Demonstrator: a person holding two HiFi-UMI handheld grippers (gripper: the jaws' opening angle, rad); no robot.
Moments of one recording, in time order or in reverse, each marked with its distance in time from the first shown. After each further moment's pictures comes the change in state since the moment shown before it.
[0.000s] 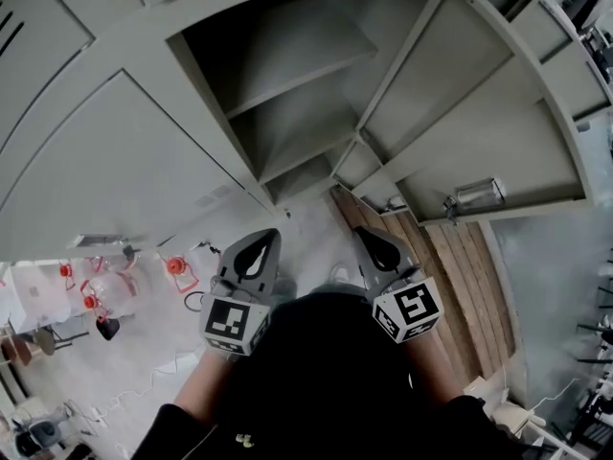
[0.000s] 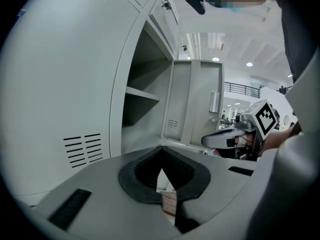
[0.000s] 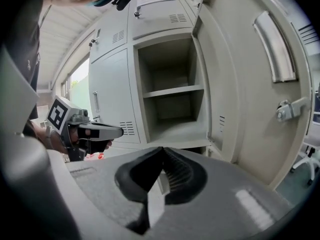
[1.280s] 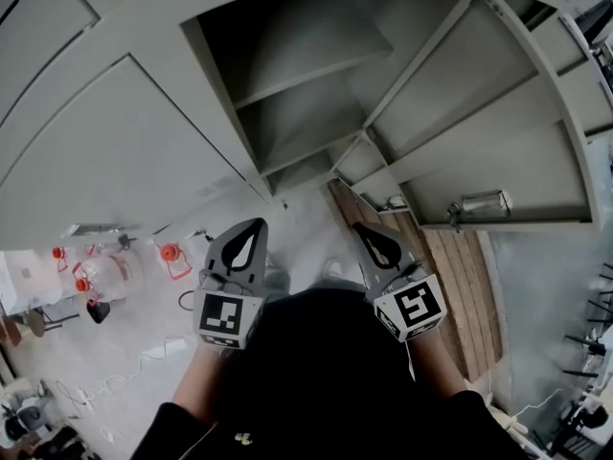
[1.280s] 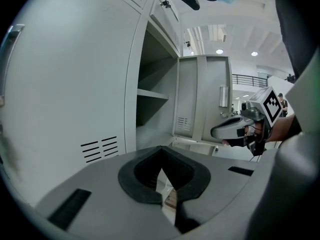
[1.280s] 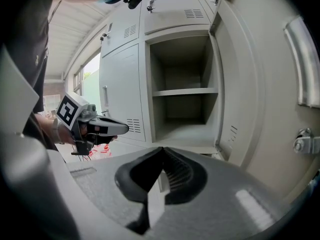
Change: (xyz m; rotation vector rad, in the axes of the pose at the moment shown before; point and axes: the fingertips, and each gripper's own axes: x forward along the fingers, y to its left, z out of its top) left arm -0.006 0.025 0.000 0.051 0.027 0.116; right arm 0.008 0.009 0.015 -0.132 0.037 0.097
